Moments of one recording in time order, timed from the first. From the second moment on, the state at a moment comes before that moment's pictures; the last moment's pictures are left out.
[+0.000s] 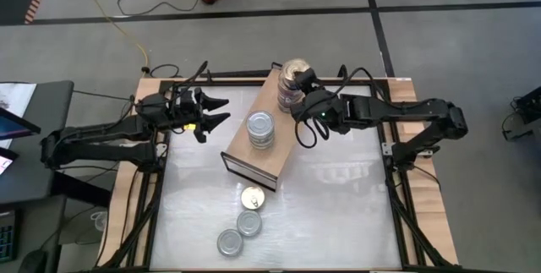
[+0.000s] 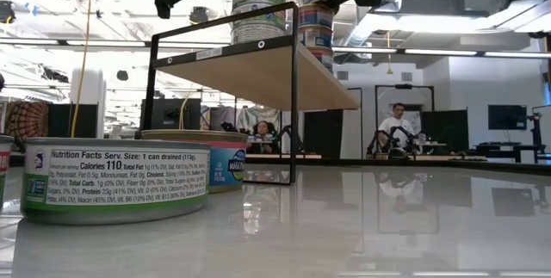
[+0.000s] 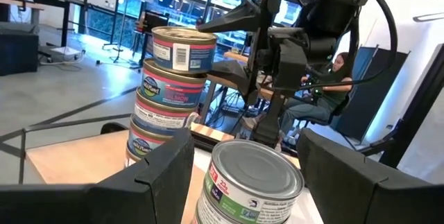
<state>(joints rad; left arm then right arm) 0.27 0.76 0.62 0.31 0.05 -0.27 -0.03 1.48 1.43 -0.43 0.99 -1.43</state>
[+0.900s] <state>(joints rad) 0.27 0.76 0.62 0.36 0.04 -0.27 0.03 1.48 1.48 -0.39 0.91 -1.51</state>
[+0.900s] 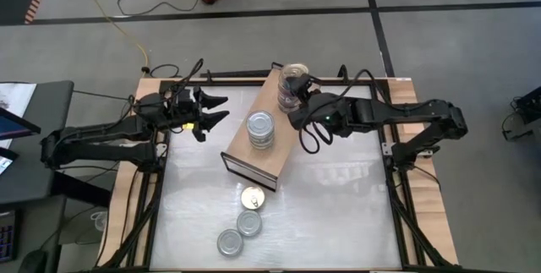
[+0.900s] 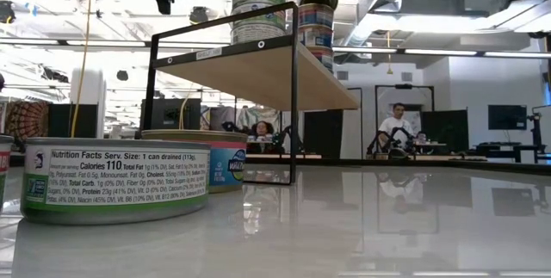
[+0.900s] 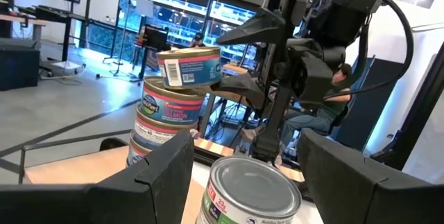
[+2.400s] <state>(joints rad) 0.07 0.75 0.62 0.19 0.56 0.05 0.14 1.33 1.47 -0.73 0.53 -0.14</state>
